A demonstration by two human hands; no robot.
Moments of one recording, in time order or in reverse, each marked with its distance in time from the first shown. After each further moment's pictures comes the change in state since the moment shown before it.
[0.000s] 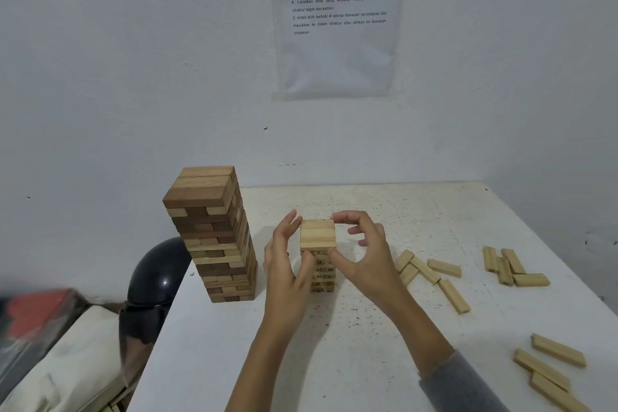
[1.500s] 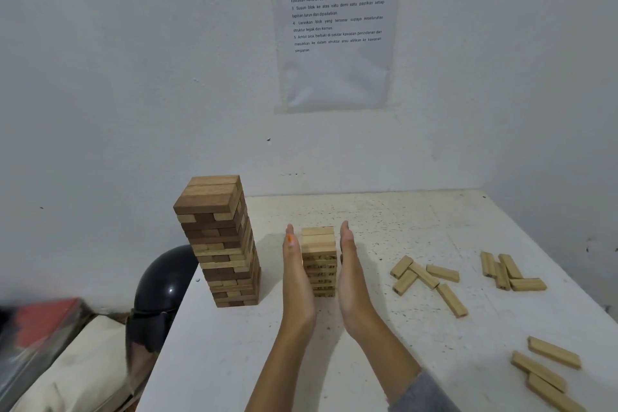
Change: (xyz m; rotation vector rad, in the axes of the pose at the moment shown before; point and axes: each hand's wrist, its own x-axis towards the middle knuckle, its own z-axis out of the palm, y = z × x) left_hand -0.003 0.027 0.022 -0.450 0.076 -0.307; right_hand -0.016 -0.027 0.039 0.584 0.045 0.329
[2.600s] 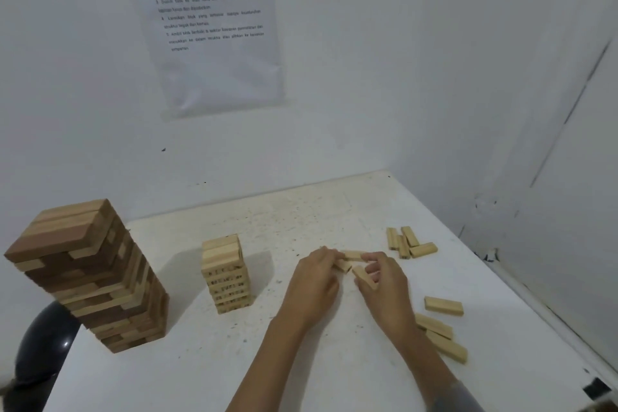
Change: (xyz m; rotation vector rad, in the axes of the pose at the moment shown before) left_hand 0.022 -0.085 0.096 0.994 -0.643 0.617; right_hand -0.012 0.021 -0.185 -0.831 0.474 -0.125
